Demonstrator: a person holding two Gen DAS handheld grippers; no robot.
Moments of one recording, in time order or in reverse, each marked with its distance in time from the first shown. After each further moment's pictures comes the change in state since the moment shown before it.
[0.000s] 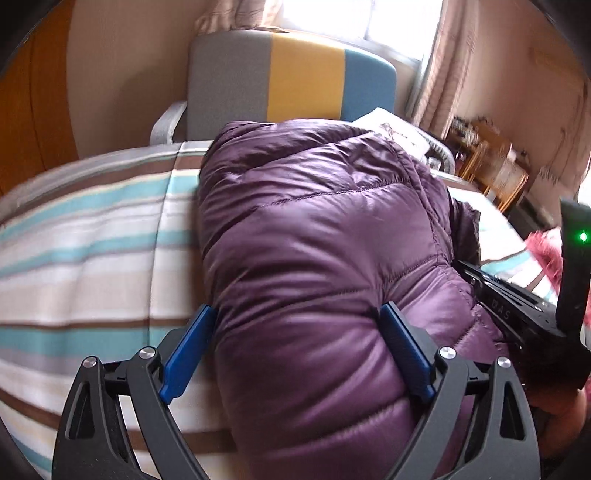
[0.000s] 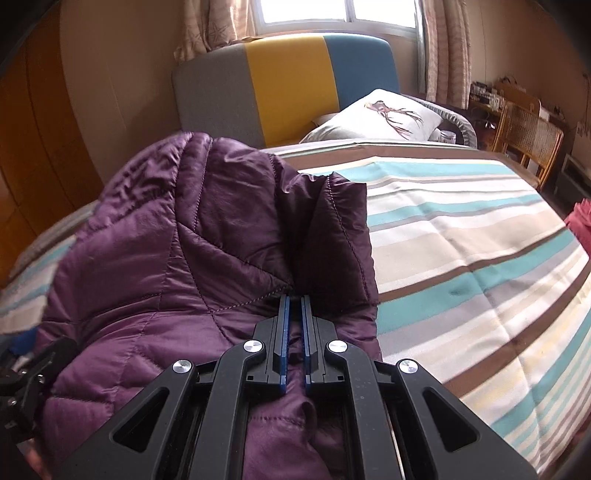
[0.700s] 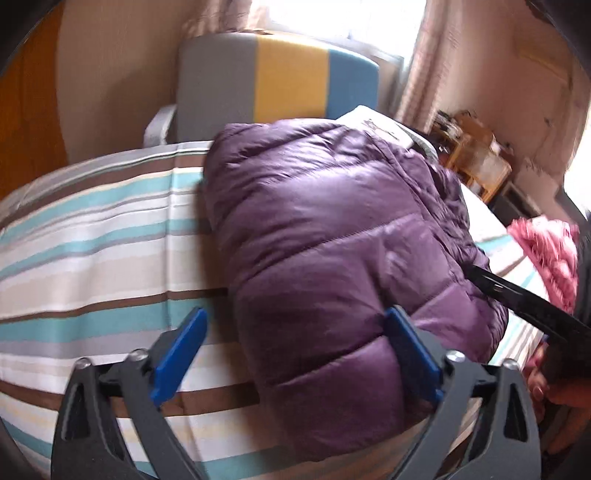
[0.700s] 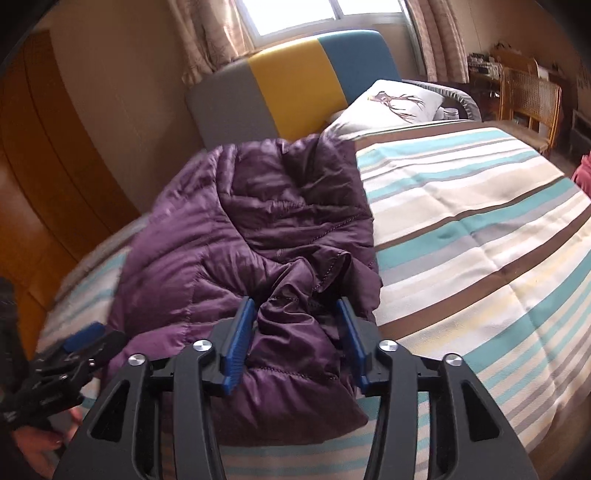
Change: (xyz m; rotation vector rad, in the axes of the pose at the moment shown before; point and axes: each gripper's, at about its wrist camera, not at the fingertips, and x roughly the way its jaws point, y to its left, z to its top) left arm -0.027 0.013 -0.008 0.033 0.010 -0.042; right arm -0.064 -0.014 -0.033 0.132 -0.016 0.165
